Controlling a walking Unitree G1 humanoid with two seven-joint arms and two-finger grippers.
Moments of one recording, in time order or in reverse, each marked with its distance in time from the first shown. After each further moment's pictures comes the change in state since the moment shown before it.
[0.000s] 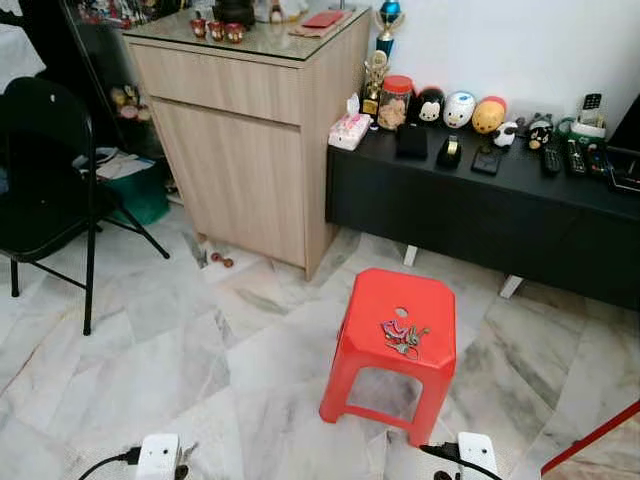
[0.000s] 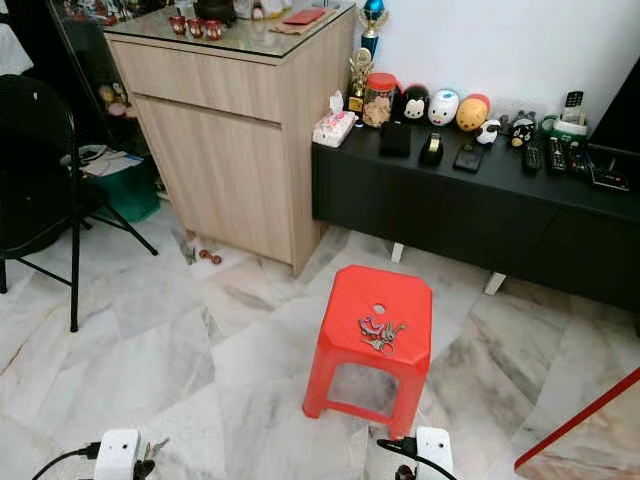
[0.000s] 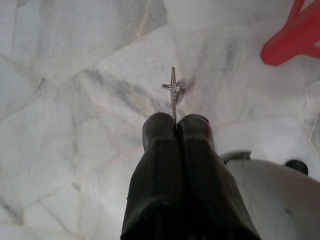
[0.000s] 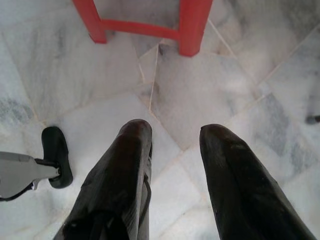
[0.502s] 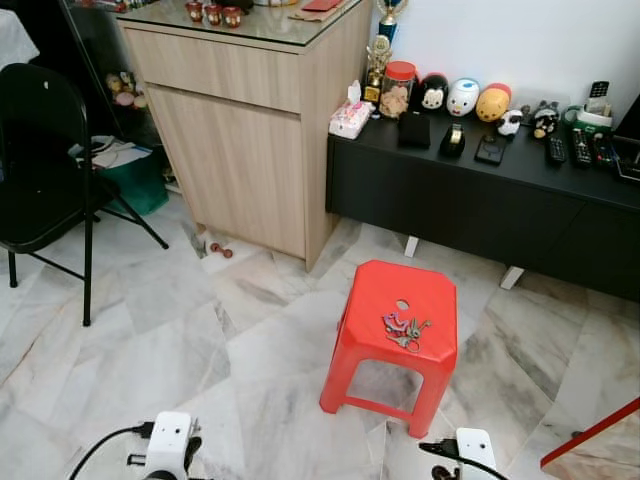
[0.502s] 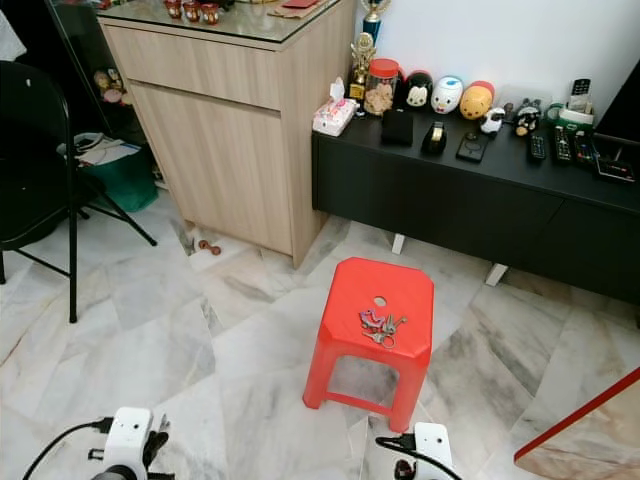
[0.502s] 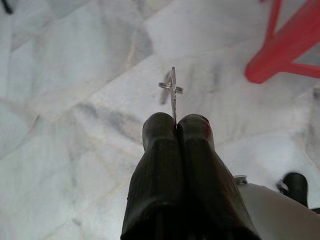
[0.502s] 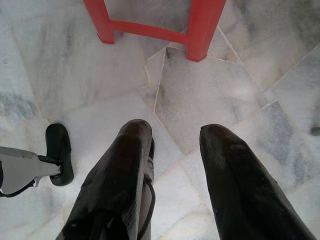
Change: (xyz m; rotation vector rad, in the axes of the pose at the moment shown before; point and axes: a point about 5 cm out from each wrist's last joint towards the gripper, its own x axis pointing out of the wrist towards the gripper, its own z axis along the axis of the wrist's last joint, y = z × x) left arm 0.003 -0.005 0.029 0.069 -0.127 -0.053; right arm 0.000 0.002 0.009 -0.029 -0.043 0.037
